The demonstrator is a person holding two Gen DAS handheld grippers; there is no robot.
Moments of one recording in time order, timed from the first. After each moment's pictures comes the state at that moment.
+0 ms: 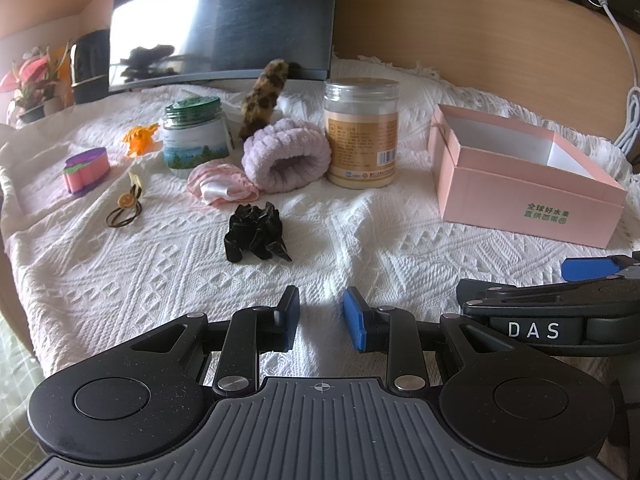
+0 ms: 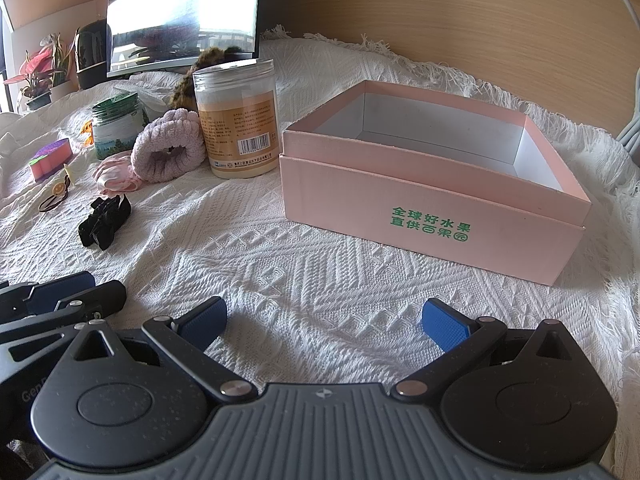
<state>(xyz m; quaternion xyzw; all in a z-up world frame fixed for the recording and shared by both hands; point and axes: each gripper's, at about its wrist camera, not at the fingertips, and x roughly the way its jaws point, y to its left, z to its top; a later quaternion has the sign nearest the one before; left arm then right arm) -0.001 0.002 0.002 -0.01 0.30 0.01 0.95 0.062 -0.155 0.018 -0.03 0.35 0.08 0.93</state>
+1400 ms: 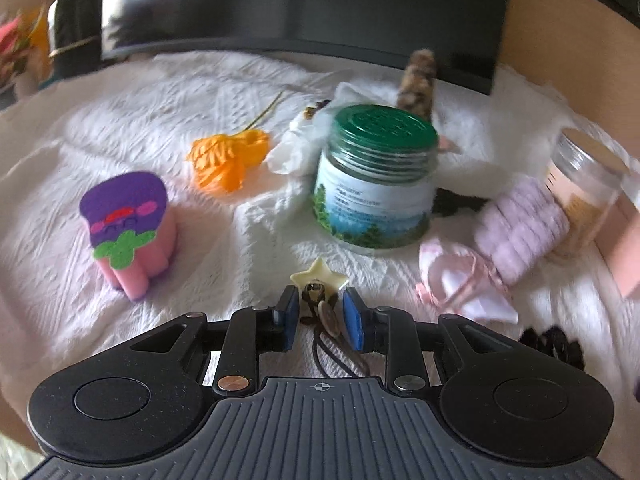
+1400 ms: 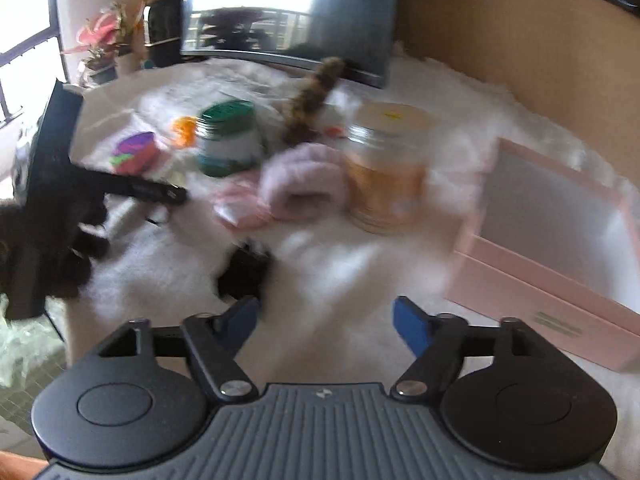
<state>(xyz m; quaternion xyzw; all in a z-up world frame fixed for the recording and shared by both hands) 0.147 0.207 0.014 -0.02 0.36 -0.04 0.93 0.082 -0.042 0.076 -0.06 0.38 0.19 0.90</state>
